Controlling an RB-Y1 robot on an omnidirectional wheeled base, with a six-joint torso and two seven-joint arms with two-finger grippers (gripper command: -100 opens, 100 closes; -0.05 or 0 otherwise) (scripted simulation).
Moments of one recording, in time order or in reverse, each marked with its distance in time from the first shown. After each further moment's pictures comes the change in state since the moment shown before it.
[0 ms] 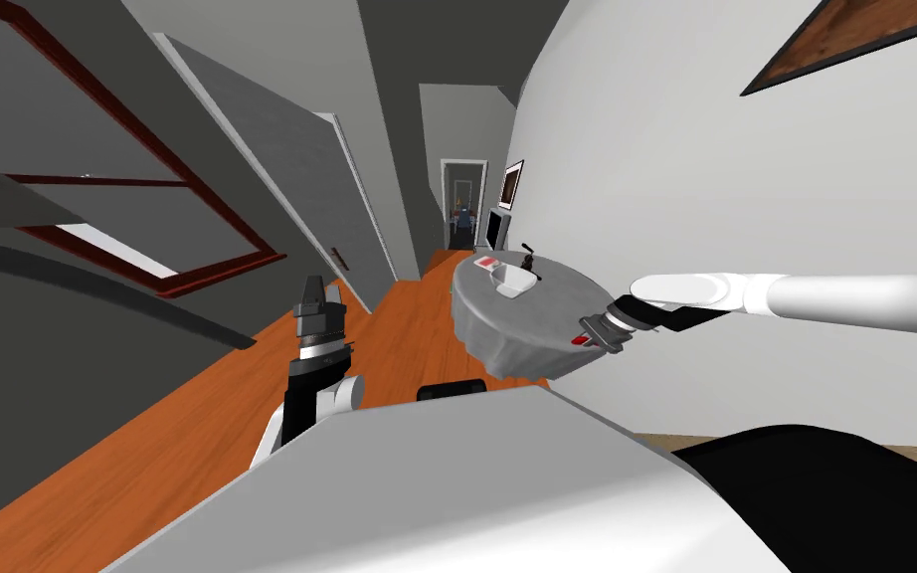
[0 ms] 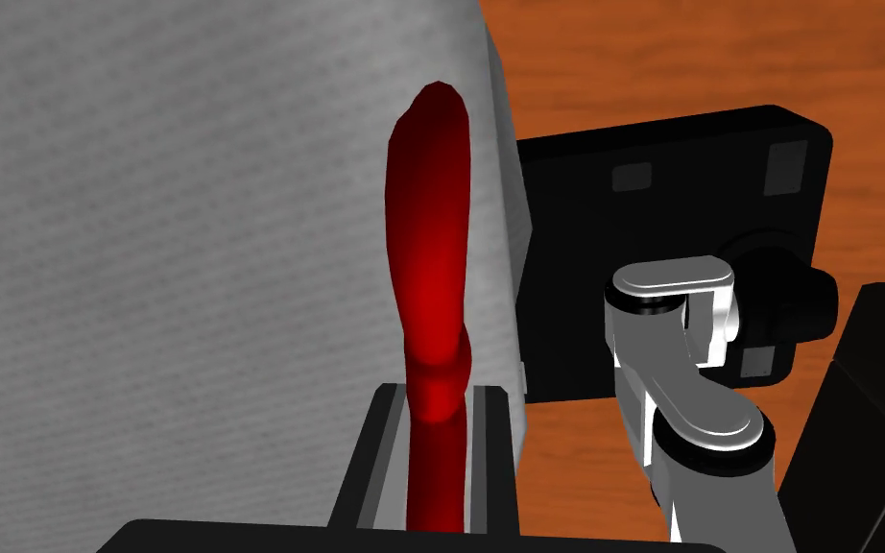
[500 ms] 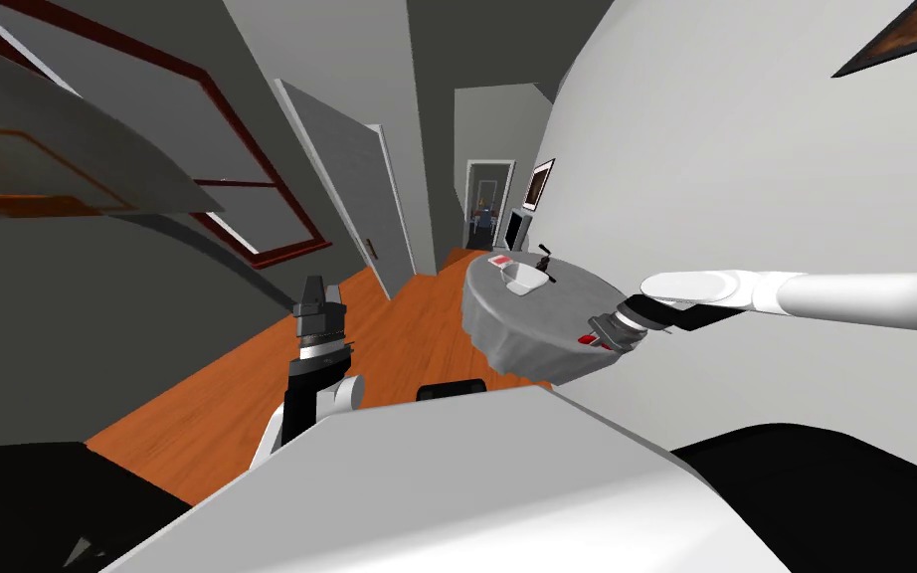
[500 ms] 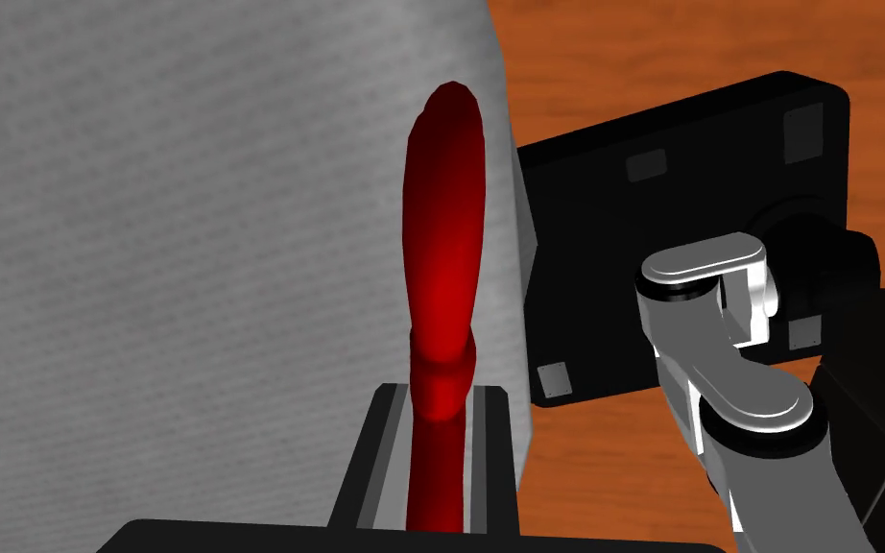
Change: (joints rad) left arm 0.000 0.000 0.000 0.000 0.000 0.000 0.000; right arm 0.050 -0.007 -0.014 0.099 -0.080 -0.021 -0.026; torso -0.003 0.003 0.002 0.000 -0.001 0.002
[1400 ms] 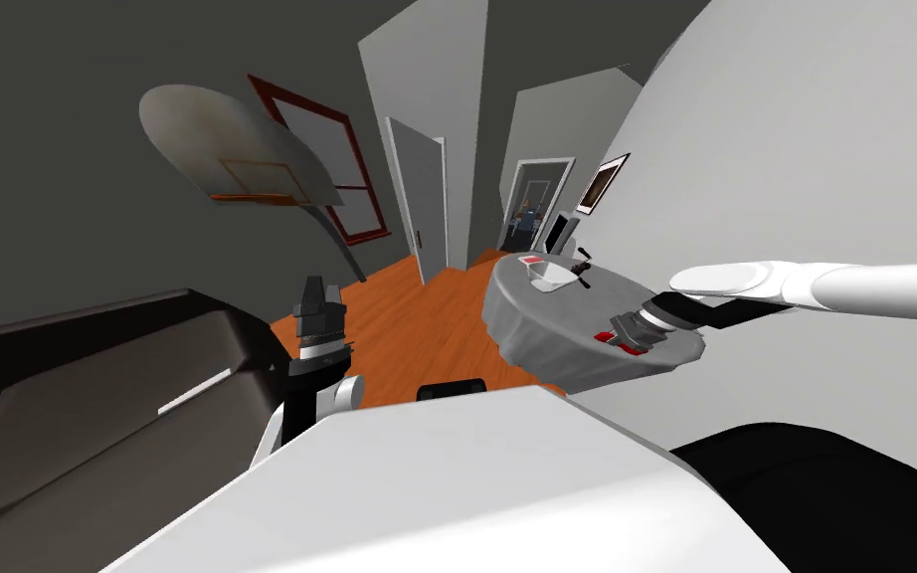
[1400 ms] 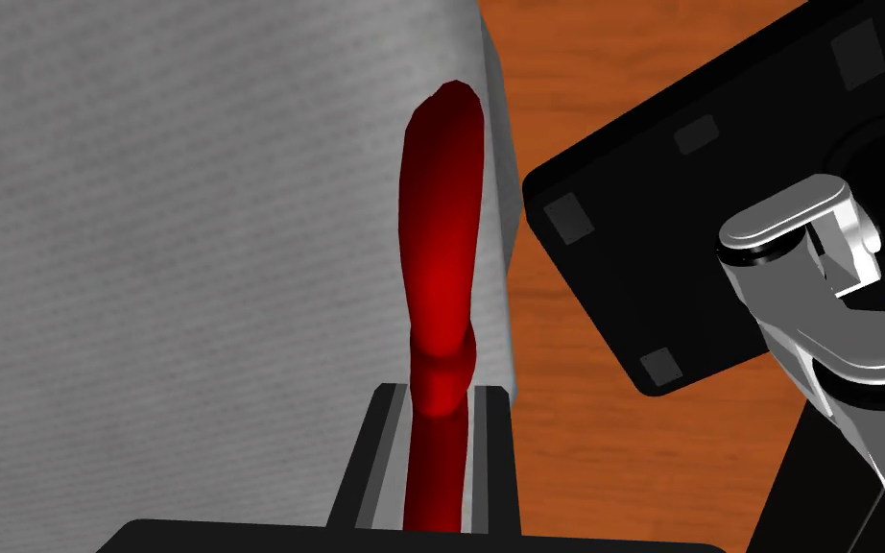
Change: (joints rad) left arm 0.000 0.000 0.000 0.000 0.000 0.000 0.000; right arm 0.054 -0.059 0.072 0.190 -0.229 -0.004 -0.020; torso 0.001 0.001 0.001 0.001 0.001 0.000
